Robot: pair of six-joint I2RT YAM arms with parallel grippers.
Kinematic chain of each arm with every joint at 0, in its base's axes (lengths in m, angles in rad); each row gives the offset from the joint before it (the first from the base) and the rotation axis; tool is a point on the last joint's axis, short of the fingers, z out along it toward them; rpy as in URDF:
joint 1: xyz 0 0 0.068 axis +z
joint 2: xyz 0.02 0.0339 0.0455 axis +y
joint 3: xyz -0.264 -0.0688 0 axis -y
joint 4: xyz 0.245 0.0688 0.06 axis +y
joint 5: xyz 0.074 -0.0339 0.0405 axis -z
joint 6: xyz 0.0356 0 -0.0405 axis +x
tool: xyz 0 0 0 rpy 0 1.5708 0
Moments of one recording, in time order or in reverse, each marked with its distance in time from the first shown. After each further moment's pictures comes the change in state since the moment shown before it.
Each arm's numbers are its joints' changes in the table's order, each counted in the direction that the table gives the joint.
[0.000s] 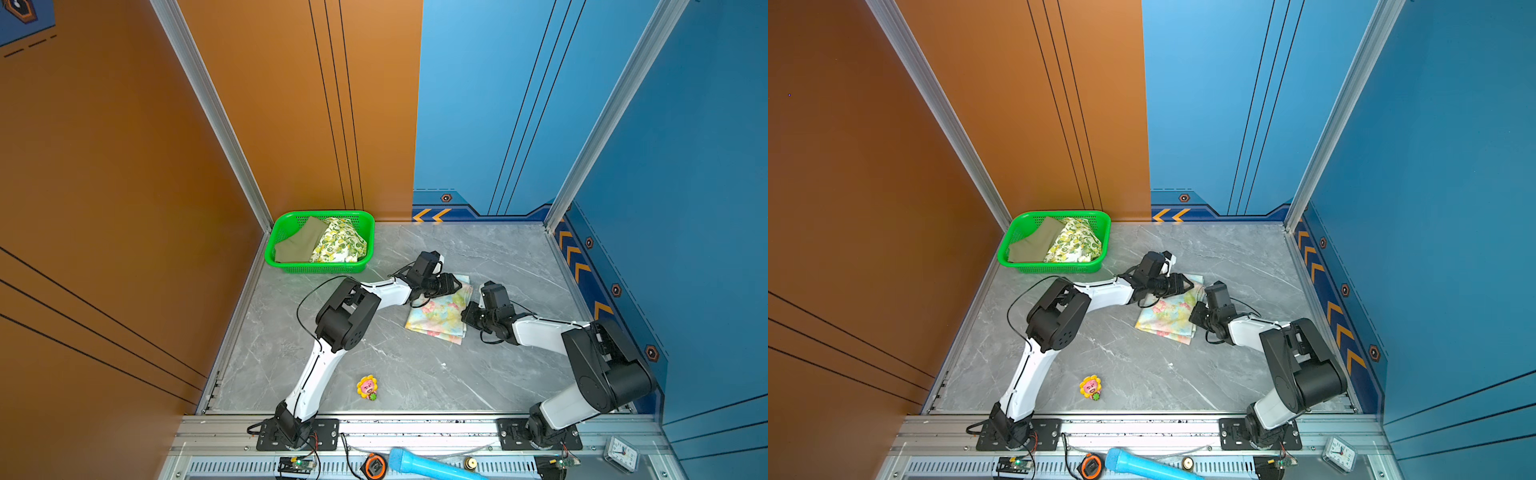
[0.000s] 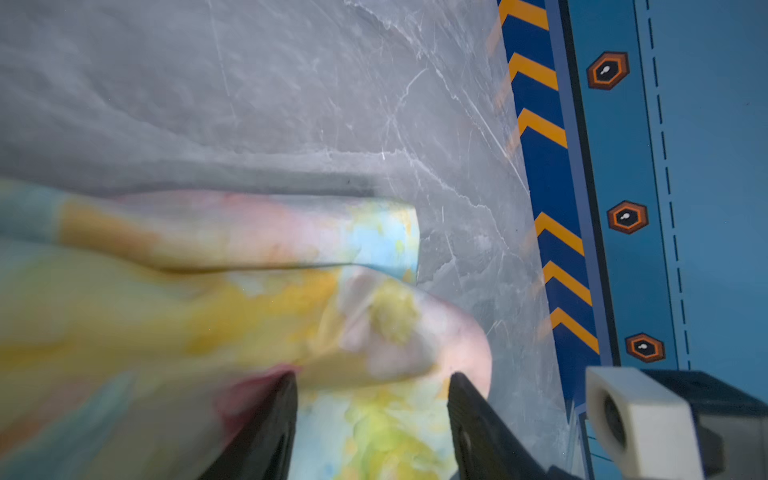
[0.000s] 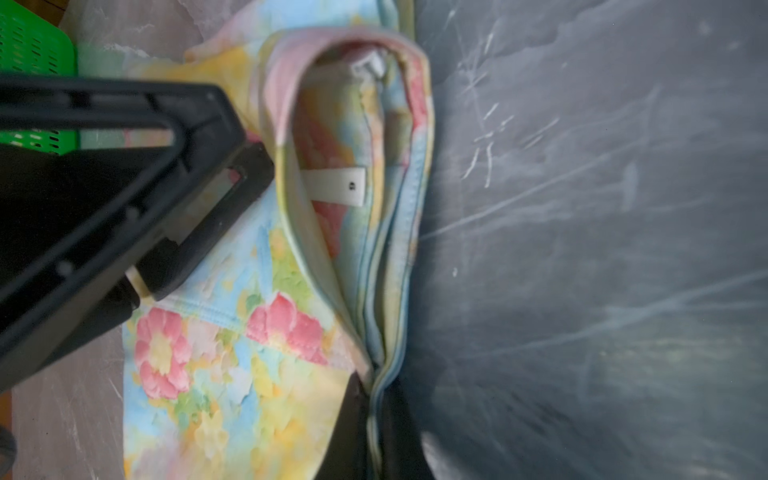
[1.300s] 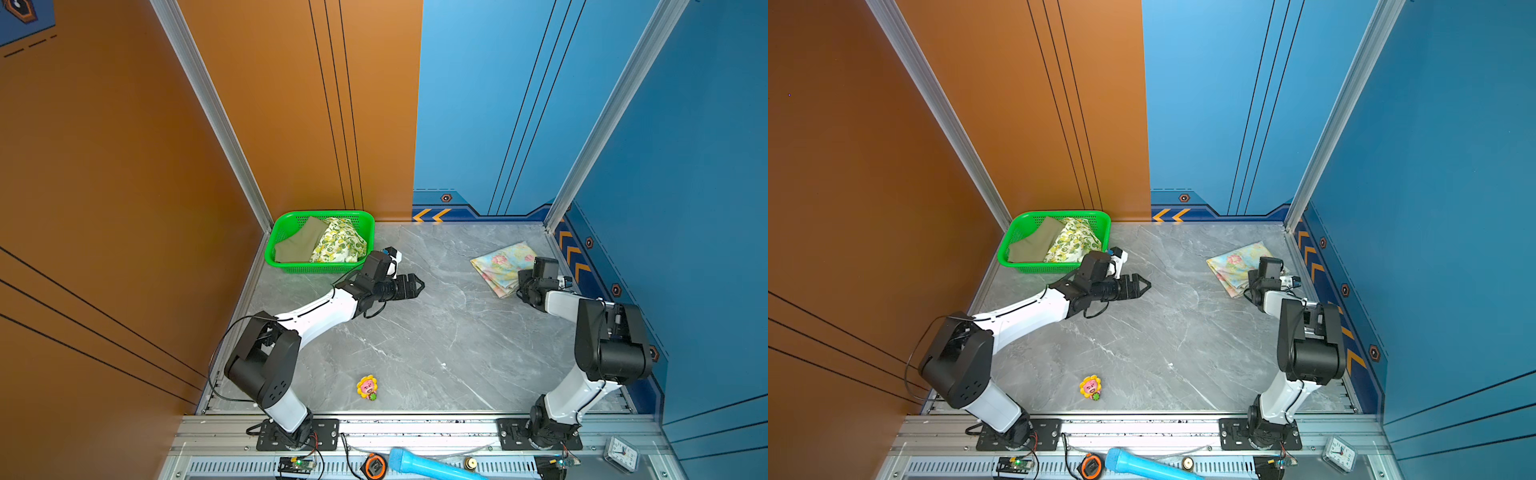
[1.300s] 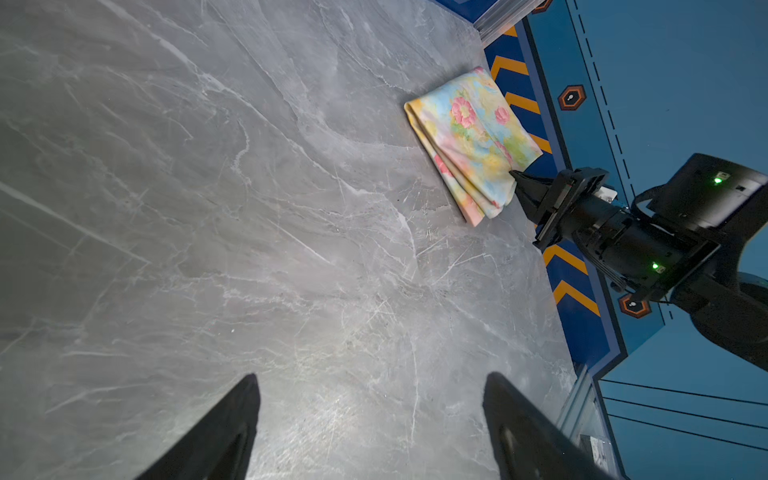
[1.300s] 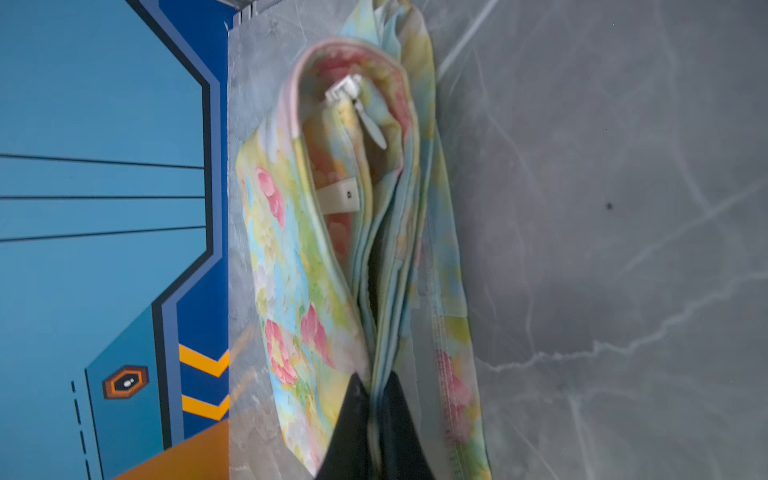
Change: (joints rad) left arm 0.129 -0.726 -0.563 0.210 -0.089 0.187; right arm -0.467 0.198 0.294 -0.067 0.243 0.647
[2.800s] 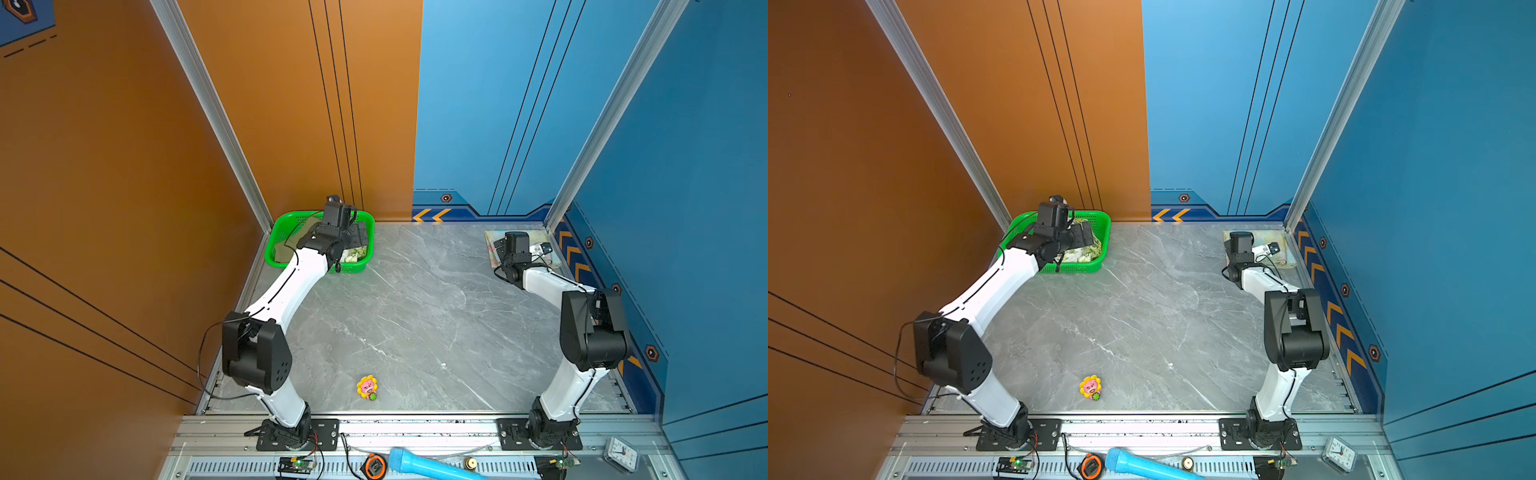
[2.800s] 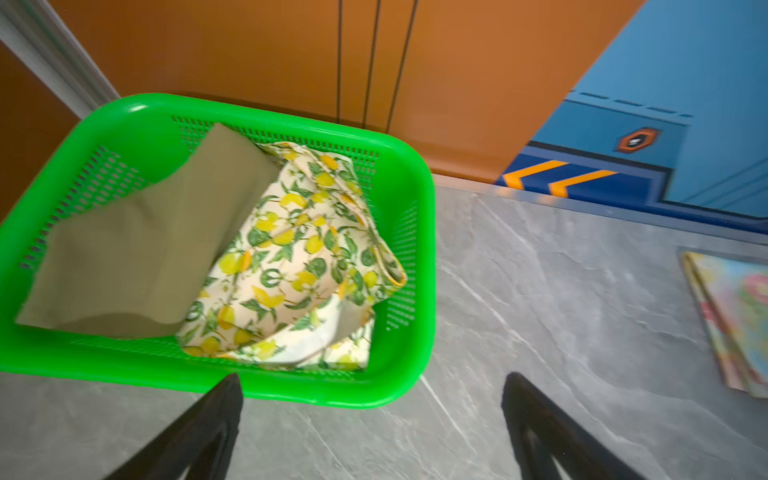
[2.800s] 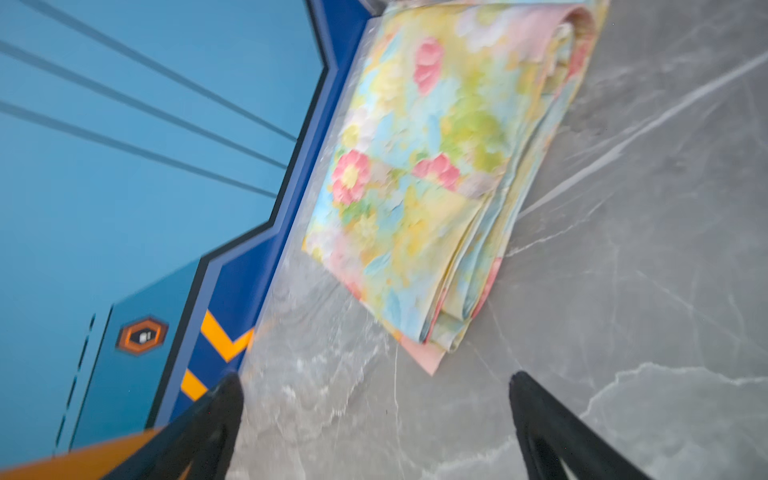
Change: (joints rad) left arm 0.317 0.128 0.542 0.459 -0.563 0.297; right arm 0.241 0.029 0.263 0.161 0.233 -0.266
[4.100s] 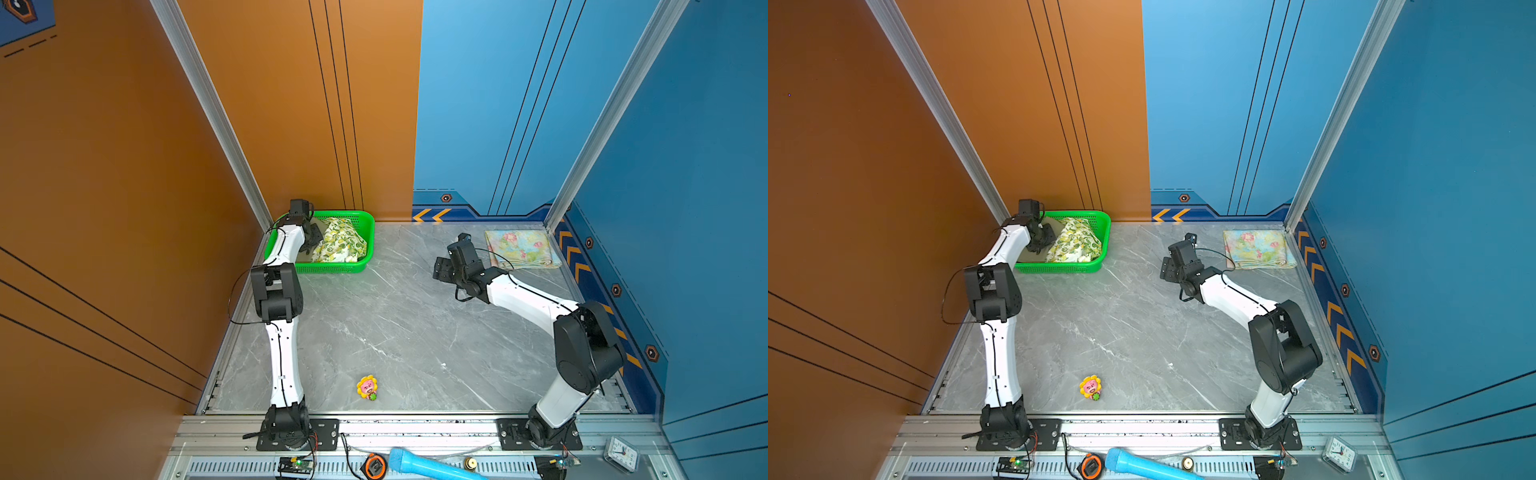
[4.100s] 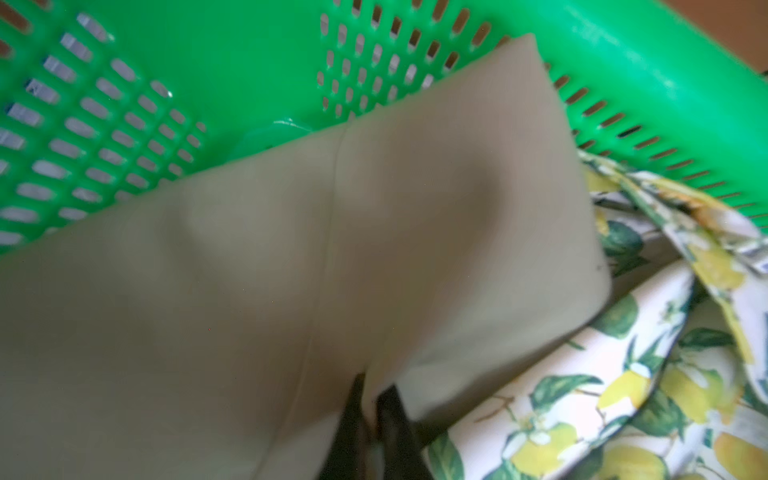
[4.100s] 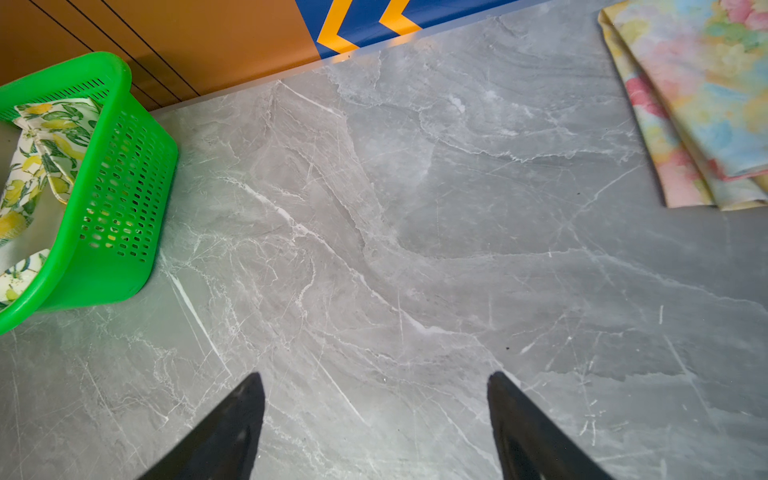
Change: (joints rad) left arm 0.353 0.708 0.641 0.198 0.199 -0.079; right arm 0.393 -0.069 0.048 0.226 -0.114 -0.552
